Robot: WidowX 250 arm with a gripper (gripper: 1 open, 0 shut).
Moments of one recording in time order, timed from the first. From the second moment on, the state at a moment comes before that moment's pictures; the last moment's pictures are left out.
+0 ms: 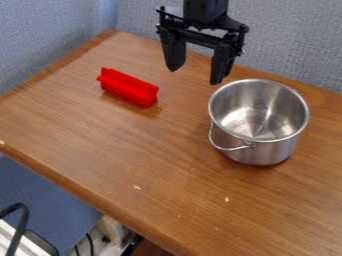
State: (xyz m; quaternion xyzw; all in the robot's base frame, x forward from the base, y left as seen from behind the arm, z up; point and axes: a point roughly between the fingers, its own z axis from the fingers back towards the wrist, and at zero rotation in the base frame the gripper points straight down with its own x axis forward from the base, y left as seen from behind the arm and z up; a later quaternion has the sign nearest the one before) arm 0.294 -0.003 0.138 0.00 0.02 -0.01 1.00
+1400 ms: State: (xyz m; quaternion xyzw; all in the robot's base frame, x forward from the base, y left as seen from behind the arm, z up) arm 0.312 0.092 0.093 0.03 0.01 0.27 0.96
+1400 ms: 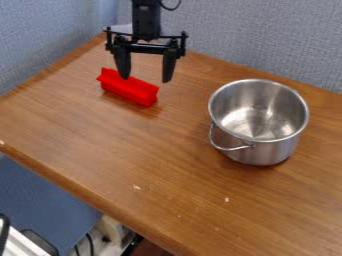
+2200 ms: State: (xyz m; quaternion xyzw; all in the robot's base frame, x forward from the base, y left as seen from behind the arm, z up) arm 0.327 0.136 0.067 0.06 -0.03 0.50 0.86
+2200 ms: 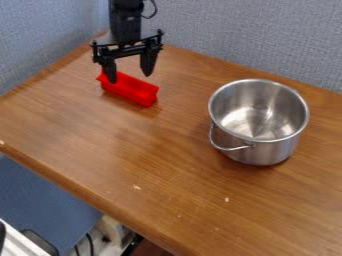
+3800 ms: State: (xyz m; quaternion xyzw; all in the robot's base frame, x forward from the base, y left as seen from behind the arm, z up) arm 0.364 0.177 0.052 0.08 -0.04 0.61 0.79
